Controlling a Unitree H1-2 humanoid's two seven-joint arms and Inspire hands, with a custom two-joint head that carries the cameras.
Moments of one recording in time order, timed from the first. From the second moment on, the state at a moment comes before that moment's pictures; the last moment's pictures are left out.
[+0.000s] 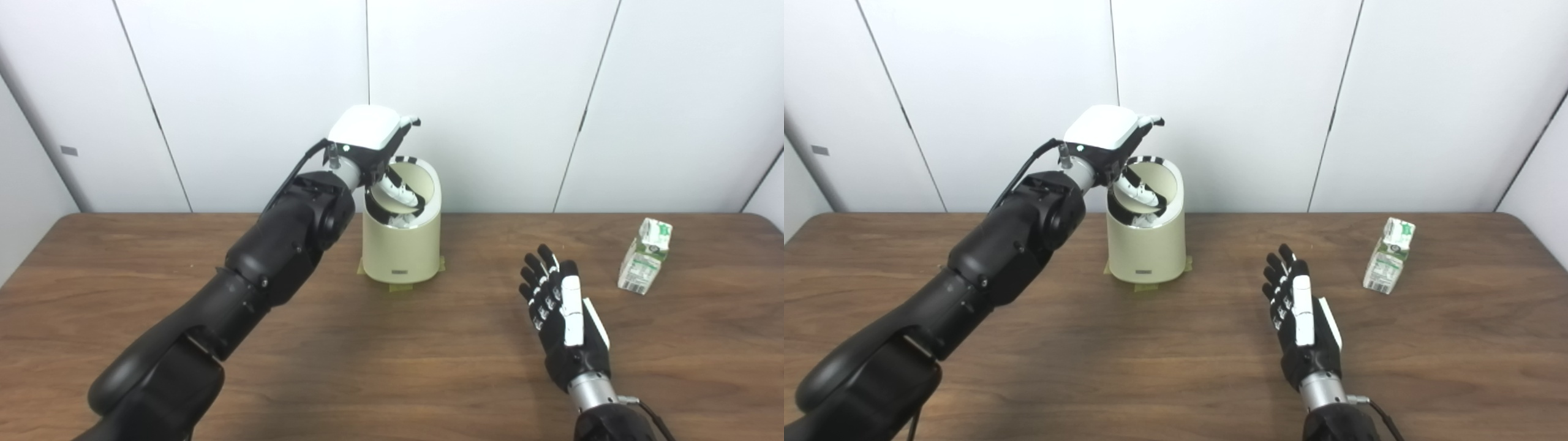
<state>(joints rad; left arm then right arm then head) -0.99 0.25 -0.59 0.50 0.91 0.22 -0.16 -0.09 0.01 -0.06 -0.12 0.20 0.18 0.02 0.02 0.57</state>
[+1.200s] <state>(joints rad) -0.98 0.29 -0.56 0.46 1.00 0.26 -0.21 -0.09 -0.01 -0.07 -0.12 0.21 0.18 0.04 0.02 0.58</state>
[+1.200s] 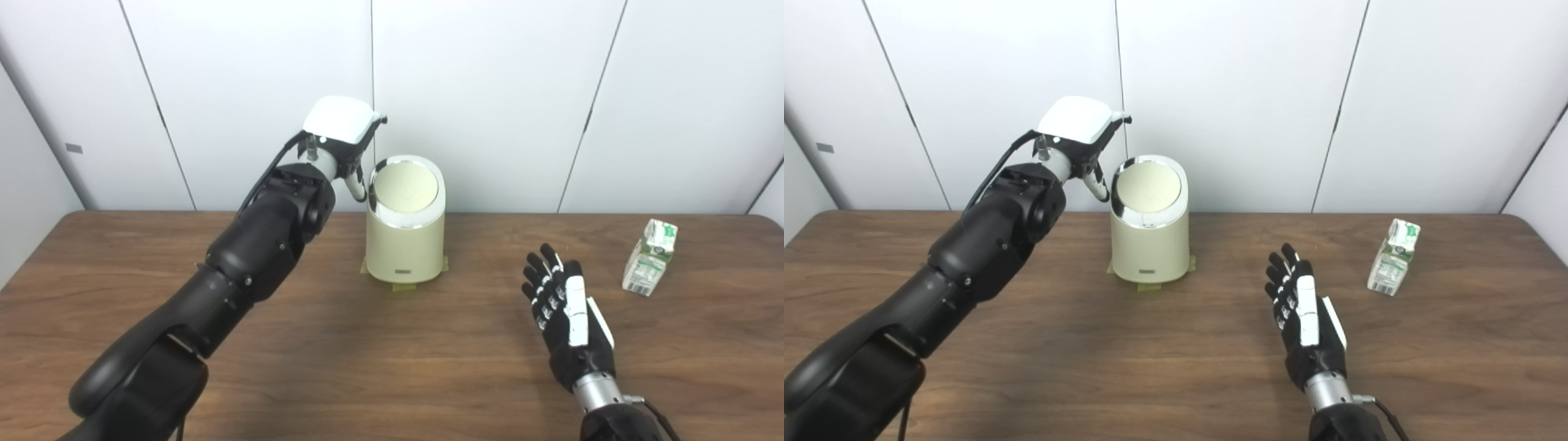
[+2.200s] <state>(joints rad) -1.00 0.32 -0.53 0.46 1.09 0.26 -0.17 -0.09 -0.01 -0.07 -0.09 0.21 0.16 0.04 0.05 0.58</state>
